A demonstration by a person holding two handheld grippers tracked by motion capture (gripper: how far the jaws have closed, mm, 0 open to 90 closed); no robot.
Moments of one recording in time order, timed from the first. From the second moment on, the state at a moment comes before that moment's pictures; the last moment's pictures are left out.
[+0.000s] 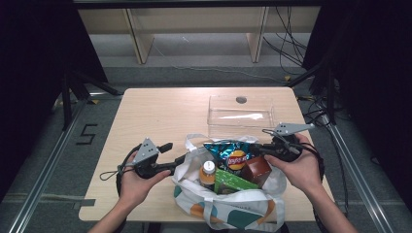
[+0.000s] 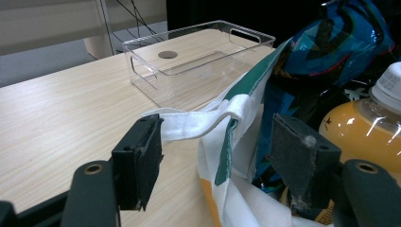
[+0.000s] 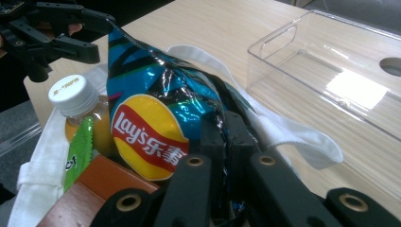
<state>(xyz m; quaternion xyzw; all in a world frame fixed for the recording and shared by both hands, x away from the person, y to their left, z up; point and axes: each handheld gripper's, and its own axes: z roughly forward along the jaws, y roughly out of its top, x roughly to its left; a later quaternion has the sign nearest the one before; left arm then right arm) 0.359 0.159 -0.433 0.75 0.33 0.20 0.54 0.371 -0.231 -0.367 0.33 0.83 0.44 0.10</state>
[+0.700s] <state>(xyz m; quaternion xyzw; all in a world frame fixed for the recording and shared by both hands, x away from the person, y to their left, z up) 0.360 0.157 -0.434 0.75 0.32 0.19 0.55 0.366 -0.227 -0.366 0.29 0.83 0.45 0.14</state>
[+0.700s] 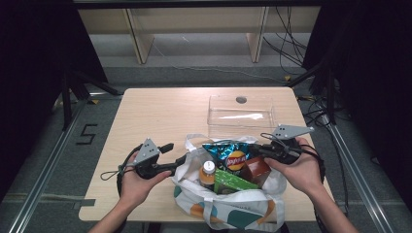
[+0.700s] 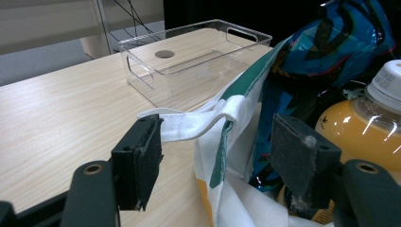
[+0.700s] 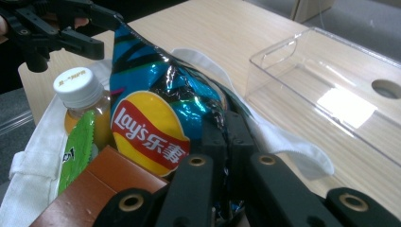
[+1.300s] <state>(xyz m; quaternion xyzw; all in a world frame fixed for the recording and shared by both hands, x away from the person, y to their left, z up) 0.359 0.158 -0.435 0.75 0.33 0.20 0.54 0.356 -0.226 -0.350 0.28 0.80 0.50 0.17</state>
